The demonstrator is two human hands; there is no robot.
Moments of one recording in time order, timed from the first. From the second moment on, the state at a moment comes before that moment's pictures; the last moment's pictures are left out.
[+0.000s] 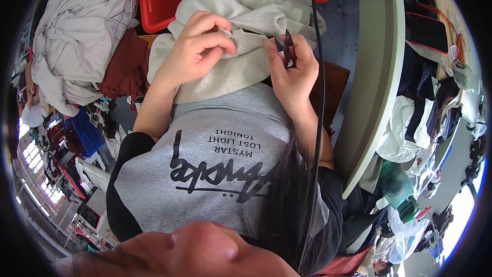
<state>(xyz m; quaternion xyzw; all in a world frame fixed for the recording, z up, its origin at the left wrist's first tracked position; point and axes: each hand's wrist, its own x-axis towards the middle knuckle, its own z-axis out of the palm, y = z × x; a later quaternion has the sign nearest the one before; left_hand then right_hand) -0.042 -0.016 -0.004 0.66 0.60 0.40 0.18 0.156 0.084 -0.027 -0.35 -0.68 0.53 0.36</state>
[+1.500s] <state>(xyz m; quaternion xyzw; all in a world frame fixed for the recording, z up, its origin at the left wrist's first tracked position) -0.013 -0.028 -0.017 0.50 0.68 0.47 0.25 0.144 0.103 -0.009 -0.35 -0.73 0.56 0.16</state>
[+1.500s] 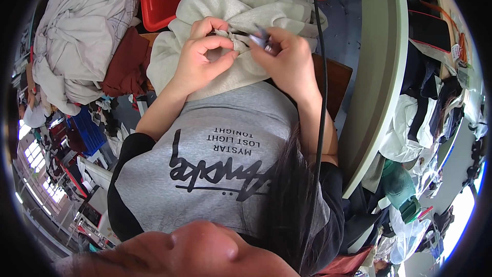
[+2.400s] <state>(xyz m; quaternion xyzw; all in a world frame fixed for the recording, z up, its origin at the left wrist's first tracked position) -0.019 -0.033 -0.019 0.49 0.66 0.49 0.29 0.153 0.092 -0.018 -0.19 -0.89 0.30 0.29</state>
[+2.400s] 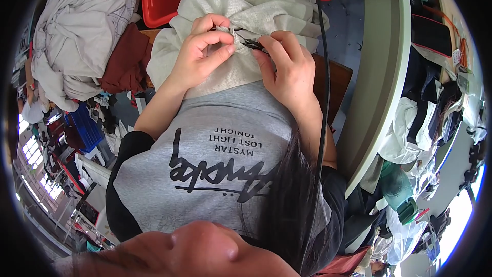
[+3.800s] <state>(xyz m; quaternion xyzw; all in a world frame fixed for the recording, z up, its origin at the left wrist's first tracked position) -0.022 -0.036 -0.019 0.52 0.66 0.46 0.30 0.153 0.109 -0.004 -0.16 -0.88 0.41 0.15</state>
